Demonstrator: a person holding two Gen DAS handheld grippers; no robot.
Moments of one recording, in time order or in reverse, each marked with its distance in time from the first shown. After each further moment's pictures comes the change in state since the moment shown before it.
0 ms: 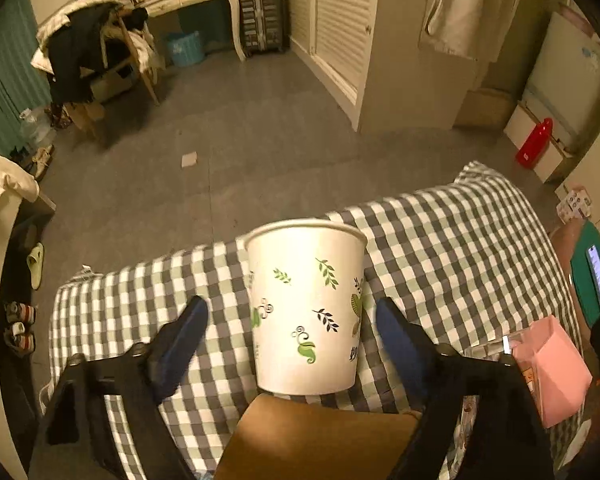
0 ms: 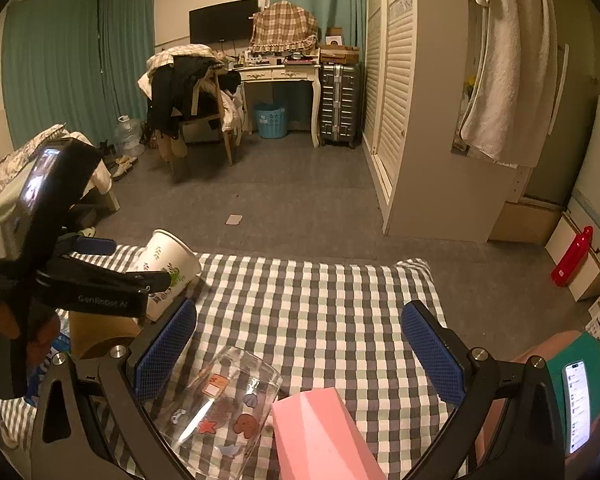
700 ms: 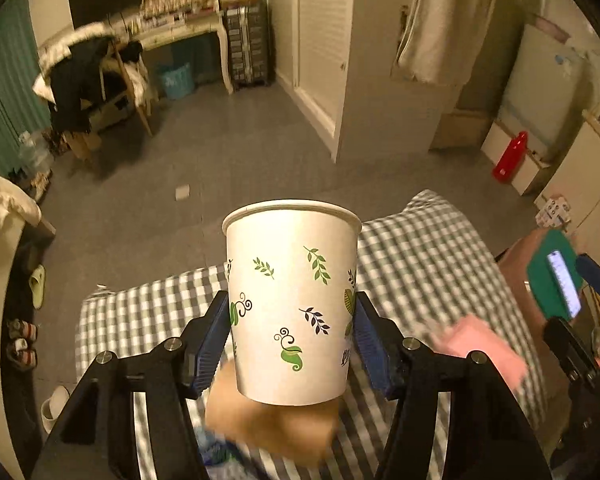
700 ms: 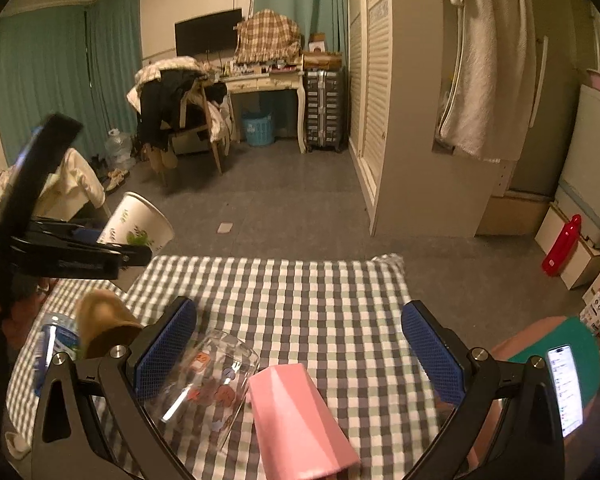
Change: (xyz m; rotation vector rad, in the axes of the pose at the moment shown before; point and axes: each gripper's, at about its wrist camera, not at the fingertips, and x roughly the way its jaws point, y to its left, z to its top) left arm -0.111 -0.022 -0.009 0.025 -0.140 -0.021; right arm -0.061 -0.015 -0.005 0.035 -0.052 -0.026
